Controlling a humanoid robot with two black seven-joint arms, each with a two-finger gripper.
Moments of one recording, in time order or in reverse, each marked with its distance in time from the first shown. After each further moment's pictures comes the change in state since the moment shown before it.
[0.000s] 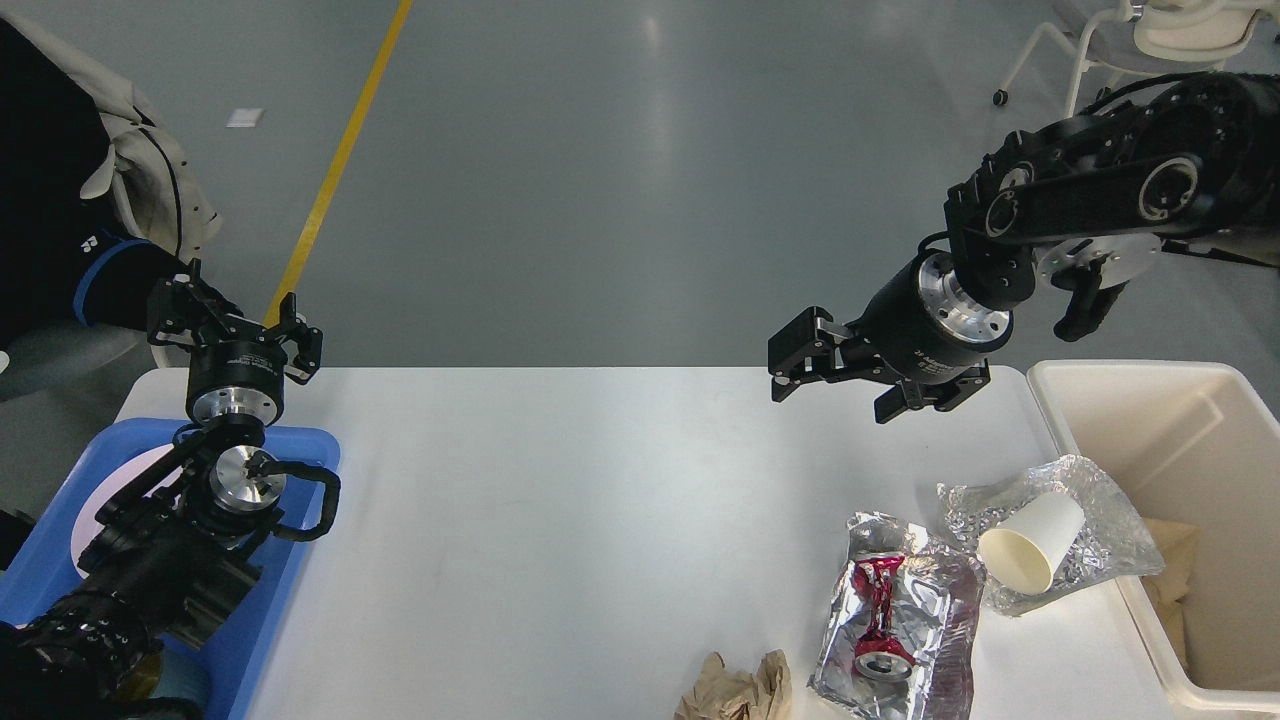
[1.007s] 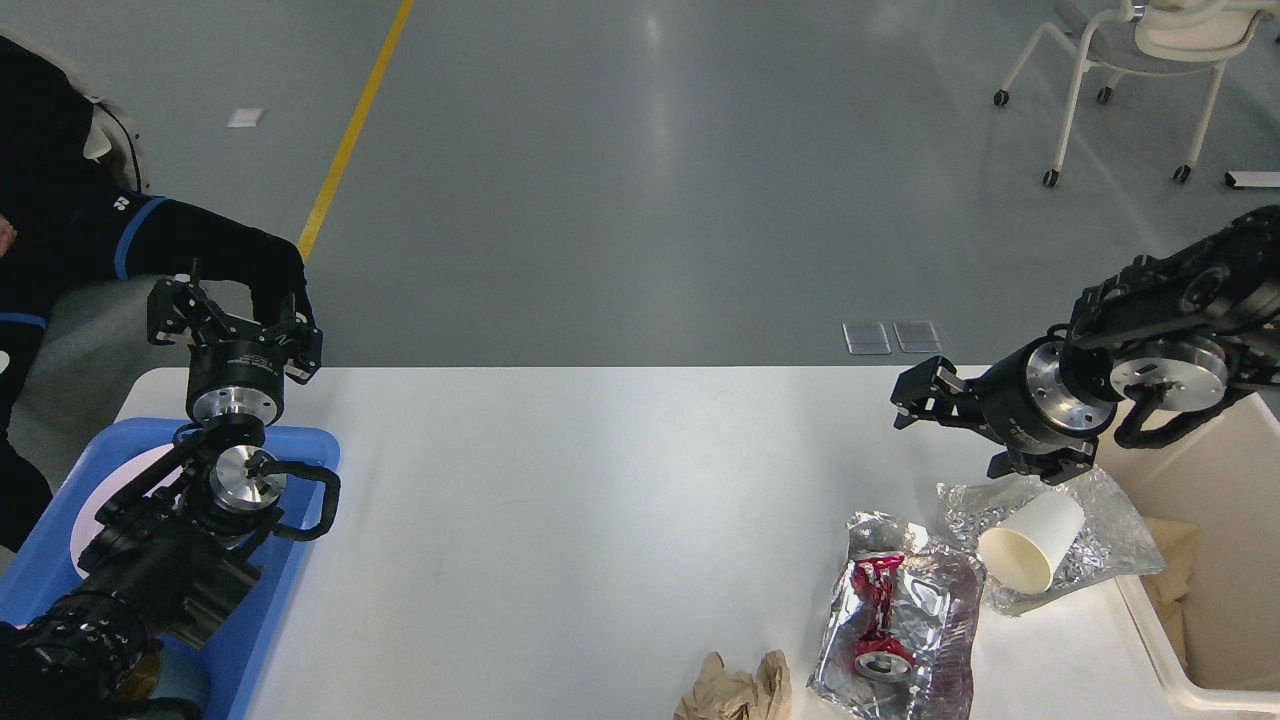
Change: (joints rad) left arm 0.000 0.000 0.000 0.000 0.000 0.000 0.000; right arm -0.310 -0.117 -0.163 0.026 0.177 -0.421 0.001
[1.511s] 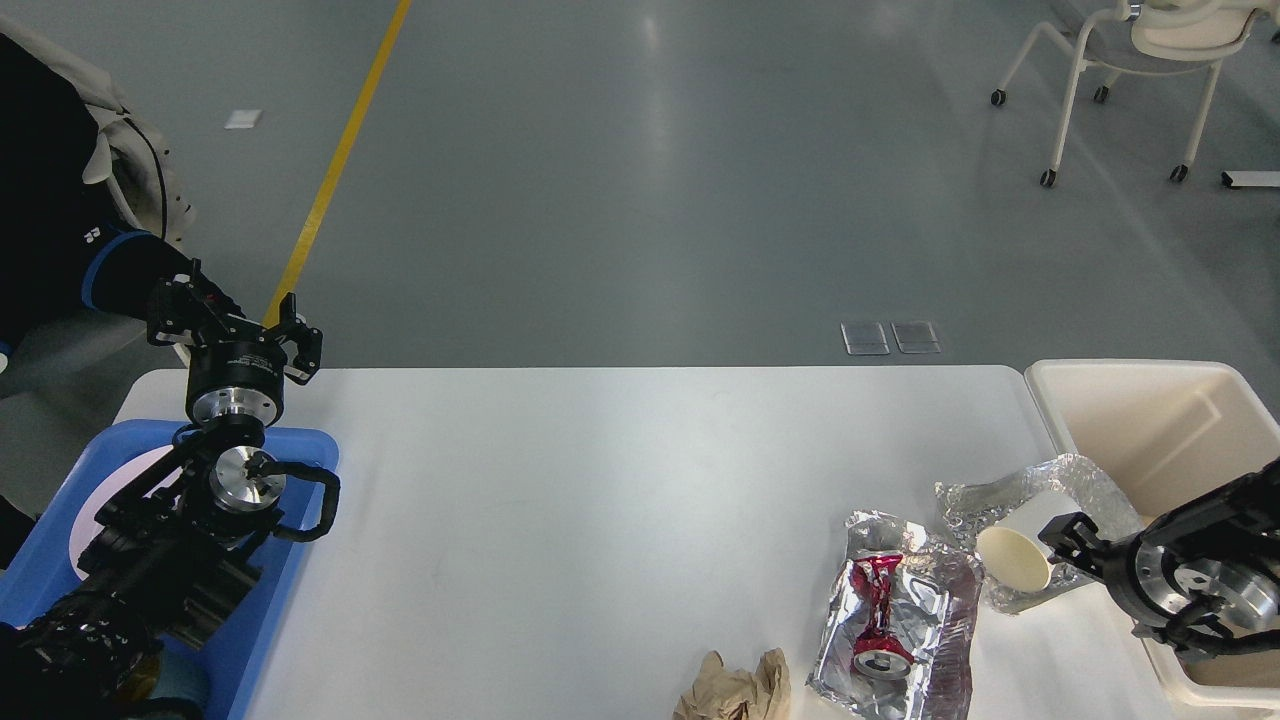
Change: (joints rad) left arm 0.000 0.000 0.000 0.000 0.000 0.000 0.000; right arm -0.420 -0.187 0.064 -0.102 0.080 -0.276 -0.004
